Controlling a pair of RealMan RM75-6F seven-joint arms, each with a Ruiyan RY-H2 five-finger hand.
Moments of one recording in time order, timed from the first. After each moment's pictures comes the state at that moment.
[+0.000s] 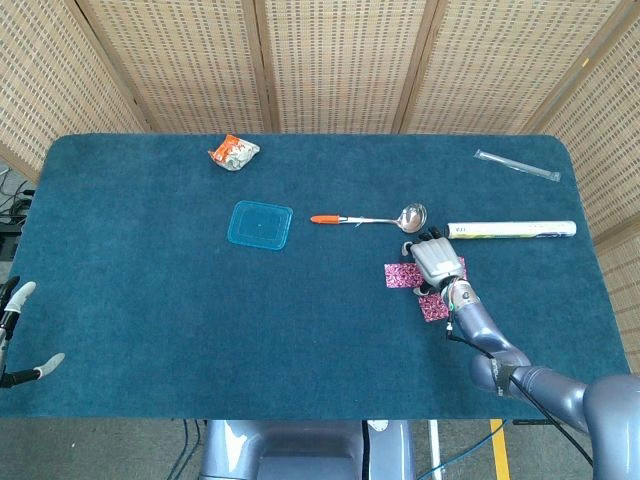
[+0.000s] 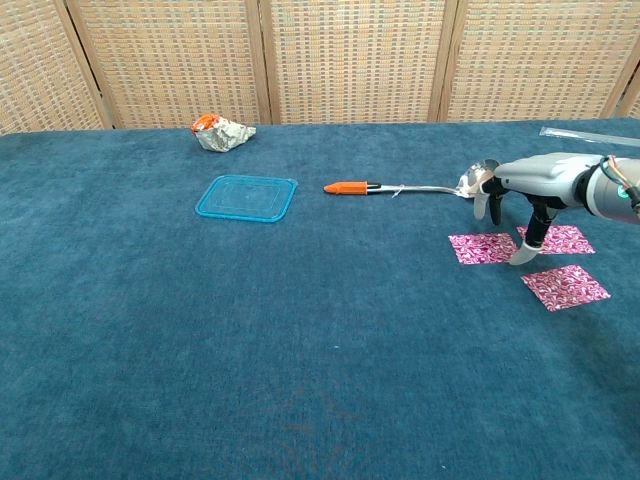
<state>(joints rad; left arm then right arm) -0.04 -0.99 -0.02 -1.77 1.45 1.47 0.08 0.85 -1.57 0.12 -1.08 -0.95 0.69 -0.30</state>
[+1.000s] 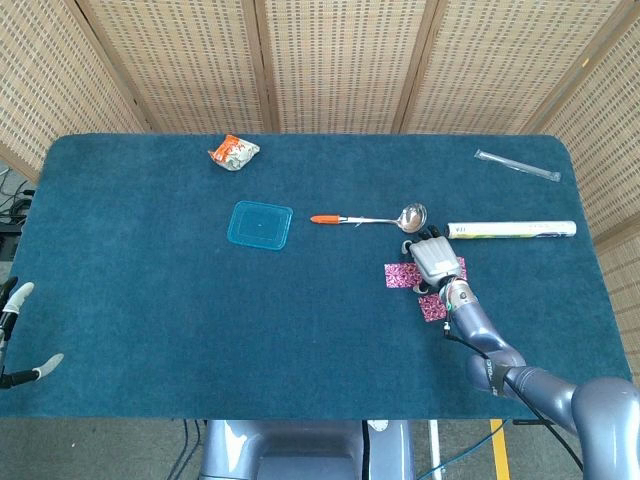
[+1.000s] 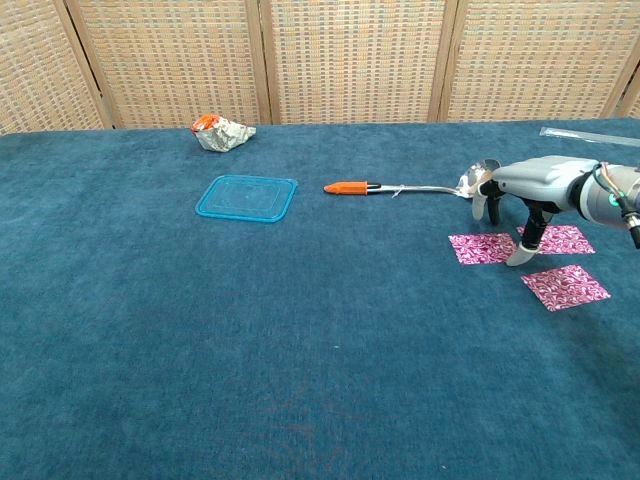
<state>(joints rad) -0.04 -0.99 -0.02 -1.77 1.45 1.48 0.09 0.84 -1.63 0.13 -1.00 -1.00 0.69 -0.29</state>
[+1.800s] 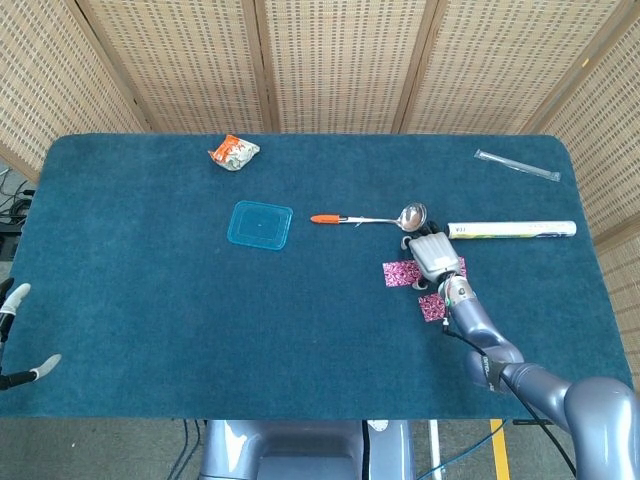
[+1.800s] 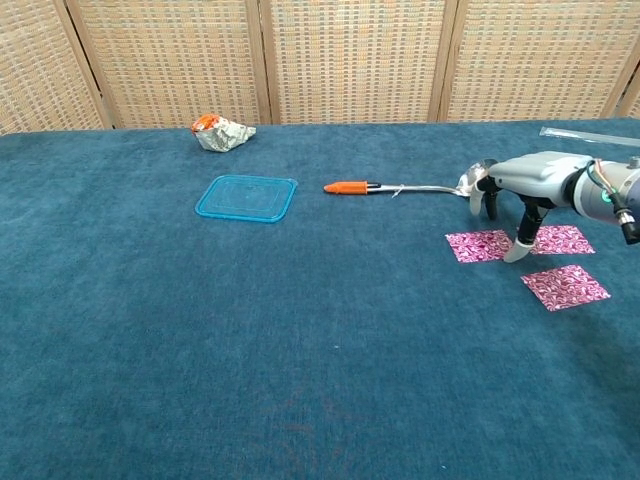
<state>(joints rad) -0.03 -0.99 -0.02 -1.76 1.44 1.48 0.08 0.85 -1.66 0.15 -0.92 -1.05 0.67 -0.26</state>
